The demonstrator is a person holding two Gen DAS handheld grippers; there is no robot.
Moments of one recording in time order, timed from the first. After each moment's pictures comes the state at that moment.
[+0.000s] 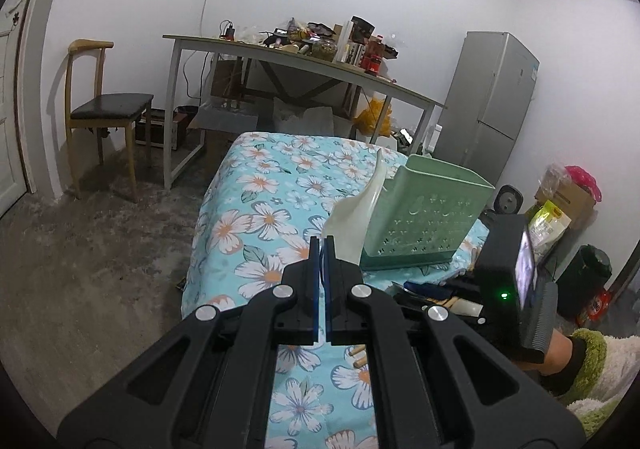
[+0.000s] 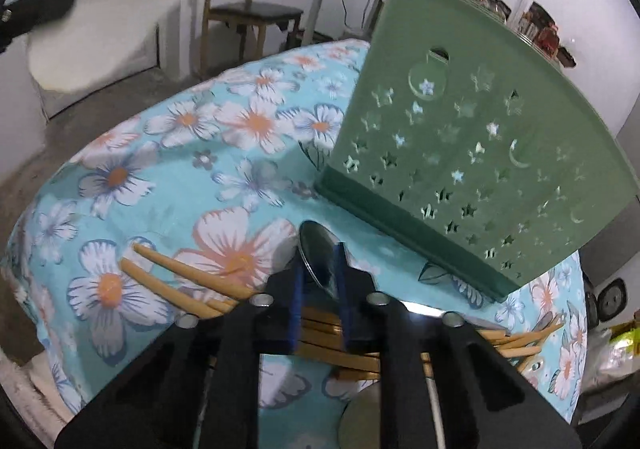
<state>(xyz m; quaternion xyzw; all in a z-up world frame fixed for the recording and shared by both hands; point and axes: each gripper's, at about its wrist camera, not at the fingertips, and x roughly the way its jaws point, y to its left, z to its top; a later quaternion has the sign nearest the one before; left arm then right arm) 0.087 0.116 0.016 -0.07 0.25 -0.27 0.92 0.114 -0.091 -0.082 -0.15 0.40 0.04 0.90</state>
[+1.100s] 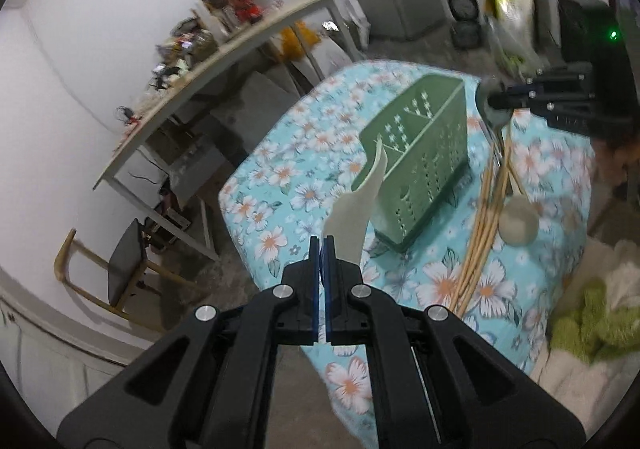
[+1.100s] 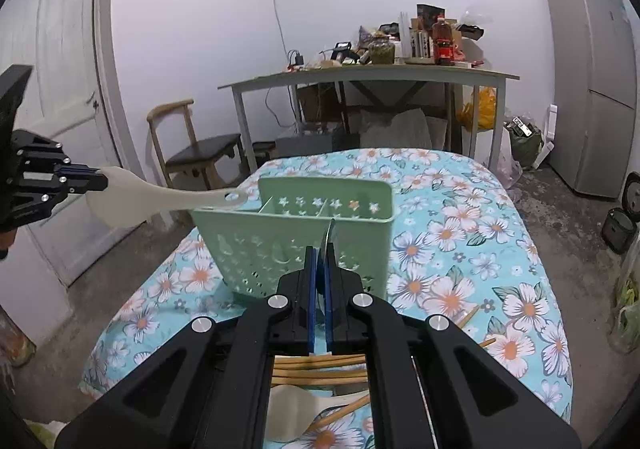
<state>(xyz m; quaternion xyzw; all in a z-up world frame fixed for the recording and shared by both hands) 0.124 0.001 0.112 0.37 0.27 -0.33 0.82 0.045 -0.230 0.029 0.07 0.23 0.00 0.97</state>
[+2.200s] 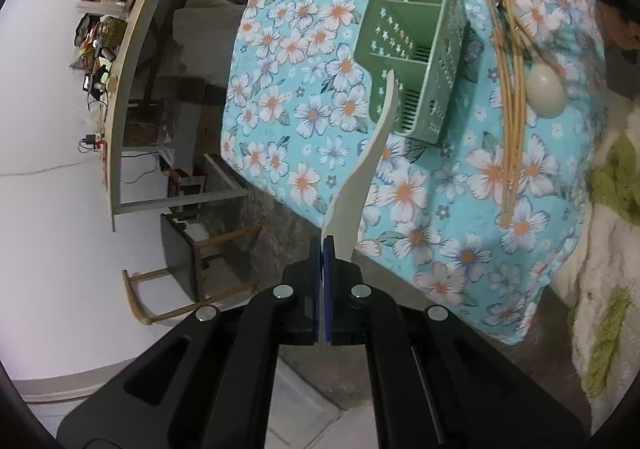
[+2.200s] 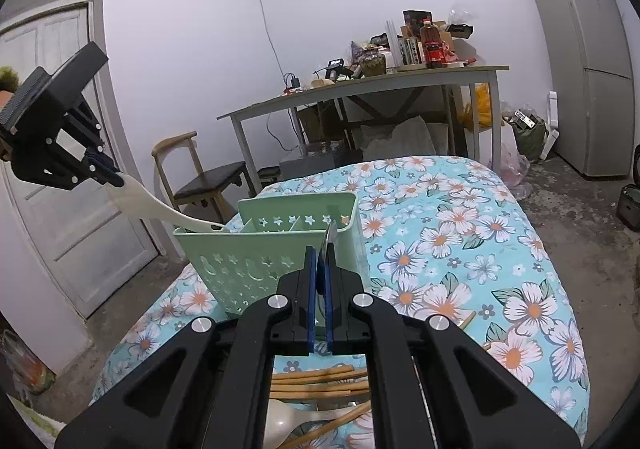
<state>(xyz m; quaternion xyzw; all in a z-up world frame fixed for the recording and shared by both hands) 0.176 -0.076 0.119 0.63 0.38 -0.26 0.62 0.044 -0.273 0.016 0.12 0.19 0.01 0.97</state>
